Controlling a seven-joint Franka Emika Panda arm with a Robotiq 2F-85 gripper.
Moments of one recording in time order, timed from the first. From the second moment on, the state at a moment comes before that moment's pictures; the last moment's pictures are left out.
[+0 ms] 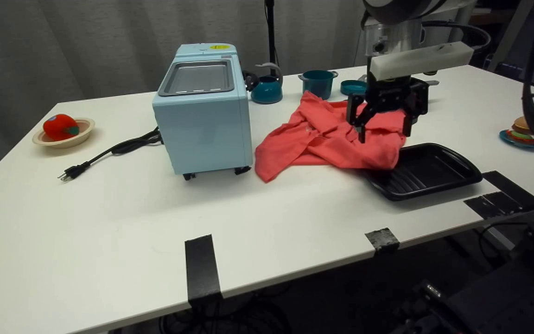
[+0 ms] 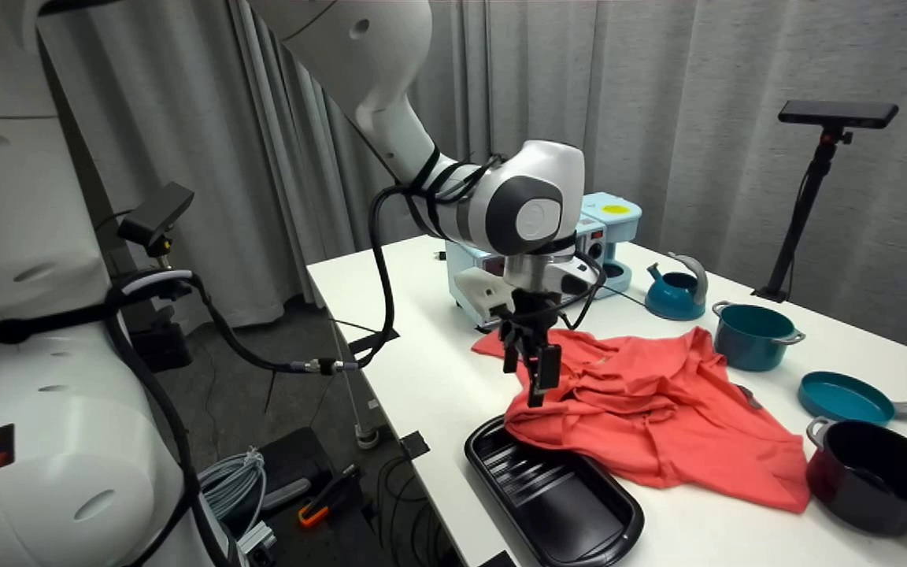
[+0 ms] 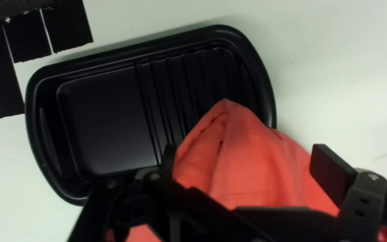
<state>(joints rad) 0.07 0.14 -0.05 -2.36 -0.07 2.31 0.43</state>
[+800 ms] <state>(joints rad) 0.04 0.23 -0.09 -2.38 -0.15 2.56 0.46</state>
